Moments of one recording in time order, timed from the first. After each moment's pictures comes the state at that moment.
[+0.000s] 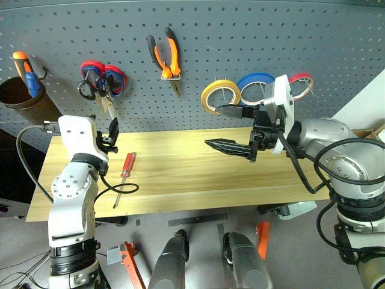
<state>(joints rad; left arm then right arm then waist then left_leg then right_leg) -0.18 0.41 0.33 -0.31 -0.15 0.41 -0.18 -0.73 -0.57 0.06 -0.43 0.69 0.82 0.78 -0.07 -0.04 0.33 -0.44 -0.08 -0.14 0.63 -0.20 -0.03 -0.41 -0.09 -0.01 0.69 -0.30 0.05</state>
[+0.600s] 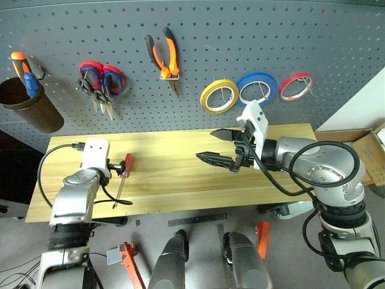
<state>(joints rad) -0.41 0.57 0.18 0.20 -0.07 0.76 -0.28 -0.68 -0.43 0.10 -0.46 0.73 1.12 0.50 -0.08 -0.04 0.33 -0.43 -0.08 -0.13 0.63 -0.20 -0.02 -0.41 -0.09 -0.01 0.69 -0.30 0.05</state>
